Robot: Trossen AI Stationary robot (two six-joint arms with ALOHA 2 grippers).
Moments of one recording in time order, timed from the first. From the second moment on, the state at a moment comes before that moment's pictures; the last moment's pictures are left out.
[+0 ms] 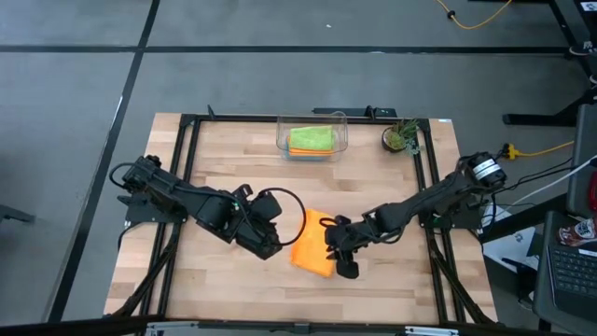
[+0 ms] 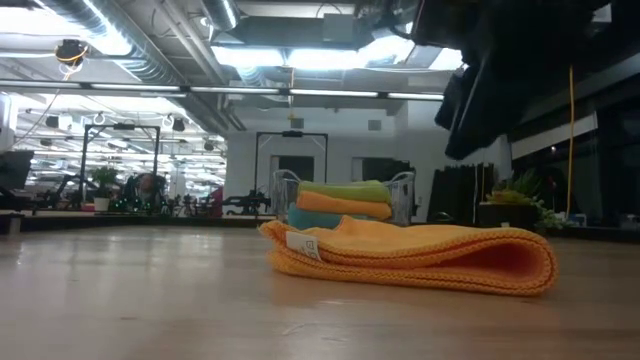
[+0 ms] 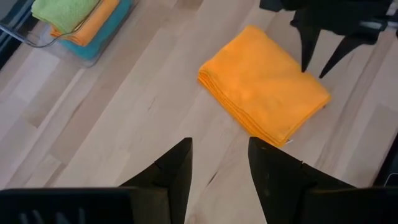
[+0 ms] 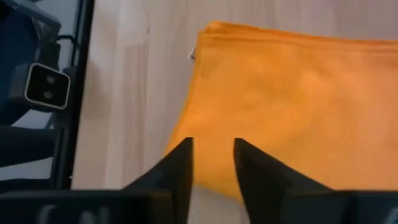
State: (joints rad) left arm -0.46 1.76 1.92 -1.43 -0.49 -0.96; right arm 0.41 1.63 0.95 -0.20 -0.02 0.53
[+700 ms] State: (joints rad) left arm -0.46 1.76 1.92 -1.40 -0.49 -0.96; right arm 0.34 1.90 0.96 -0.06 0.16 0.35
